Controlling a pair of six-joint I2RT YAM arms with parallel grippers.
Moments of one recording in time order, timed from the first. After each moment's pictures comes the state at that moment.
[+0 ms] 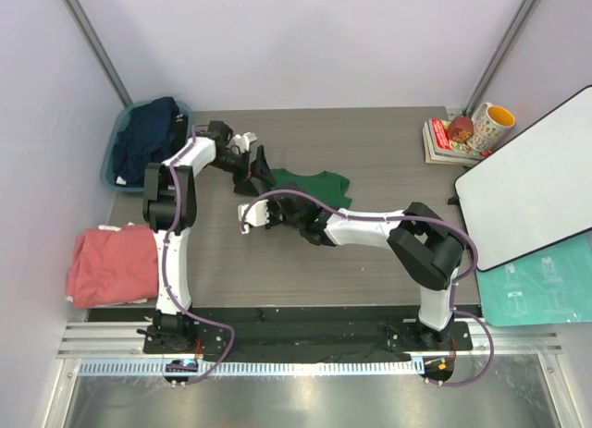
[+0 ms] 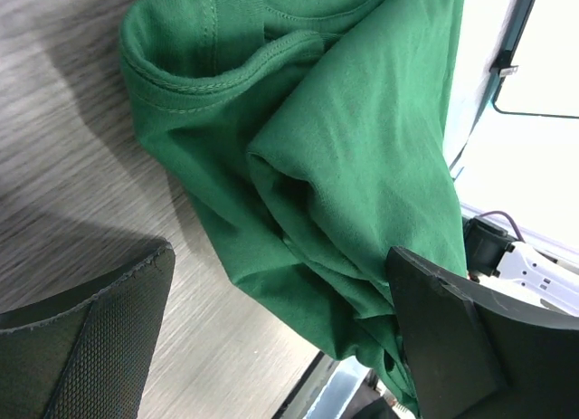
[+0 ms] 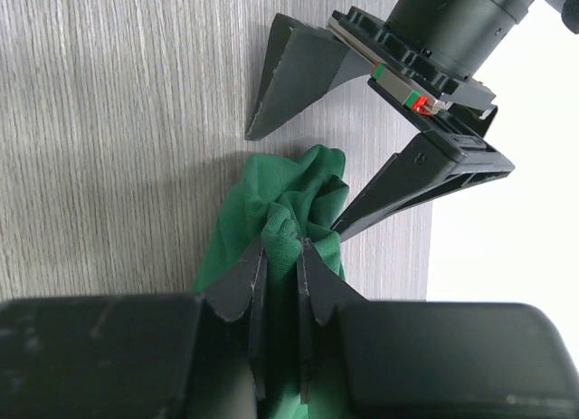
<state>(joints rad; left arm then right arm) -0.13 2.32 1.82 -0.83 0.89 -0.15 0.93 1.88 1.15 0.25 0.08 -1.02</state>
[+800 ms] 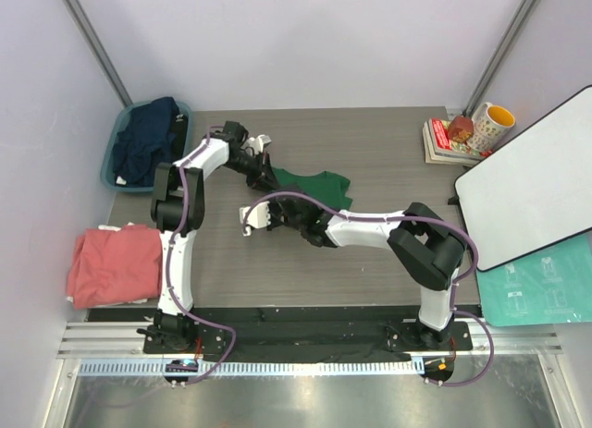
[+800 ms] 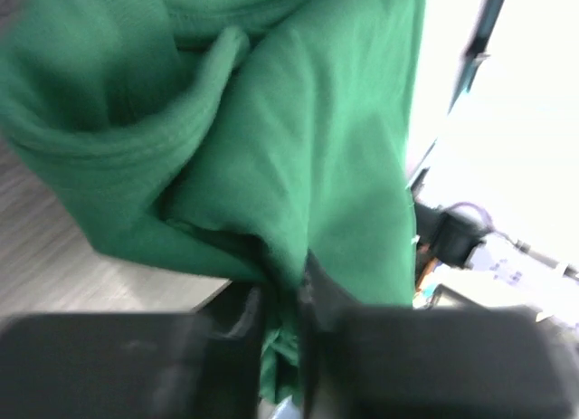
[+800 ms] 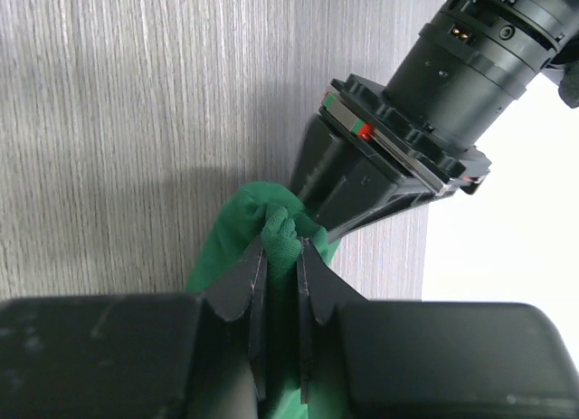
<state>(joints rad) -0.21 2.32 1.82 -0.80 0.91 -0.26 0.93 1.87 1.13 0.27 0.08 -1.05</state>
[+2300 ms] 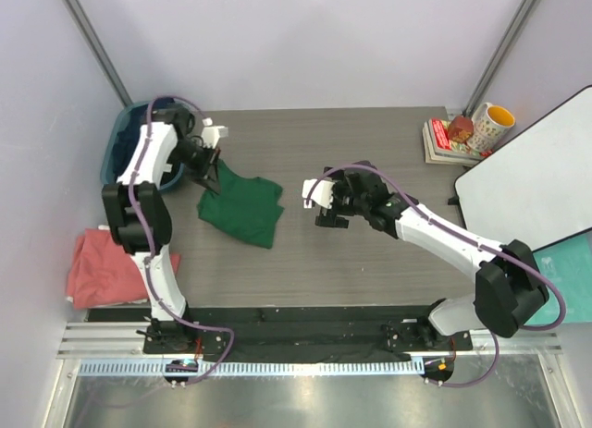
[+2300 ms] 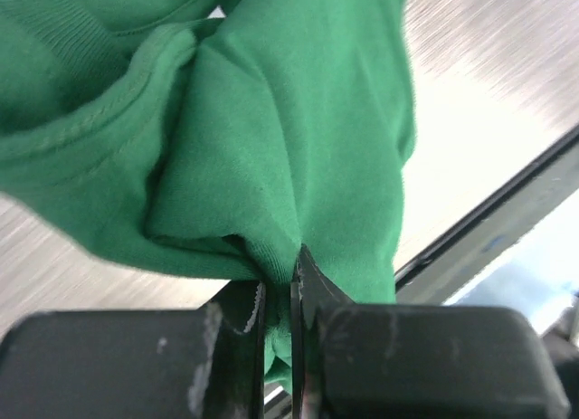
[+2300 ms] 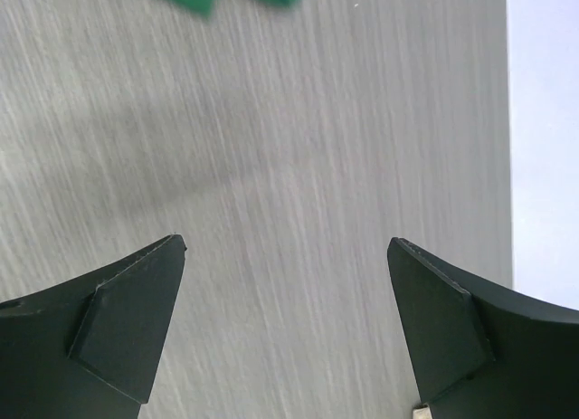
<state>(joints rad) -0.01 2.05 1.87 -1.32 0.55 0.40 0.63 1.39 0.95 -0.20 -0.16 -0.89</state>
